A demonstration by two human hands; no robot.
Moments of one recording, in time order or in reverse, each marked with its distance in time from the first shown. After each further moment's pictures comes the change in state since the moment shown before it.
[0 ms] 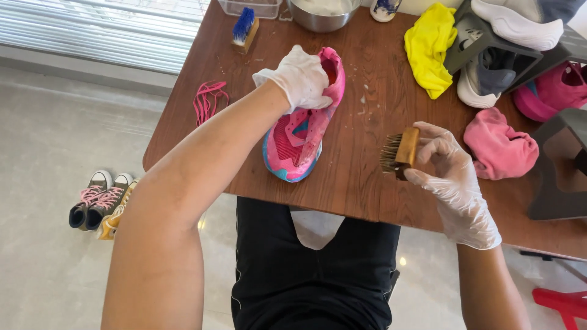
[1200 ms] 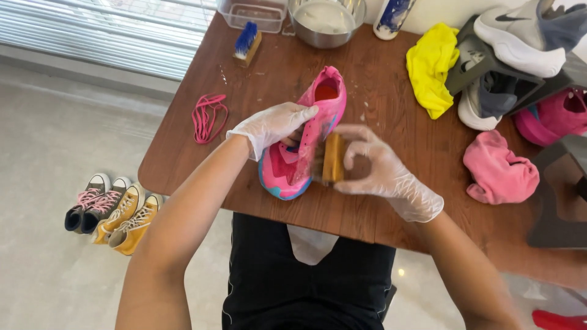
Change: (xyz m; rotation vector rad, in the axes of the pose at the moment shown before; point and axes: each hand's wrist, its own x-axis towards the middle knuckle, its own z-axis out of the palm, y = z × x) left_hand -0.029 -0.003 0.081 -1.763 -0.062 -0.307; right_hand 0.090 0.054 0.062 -0.054 -0.424 -0.308
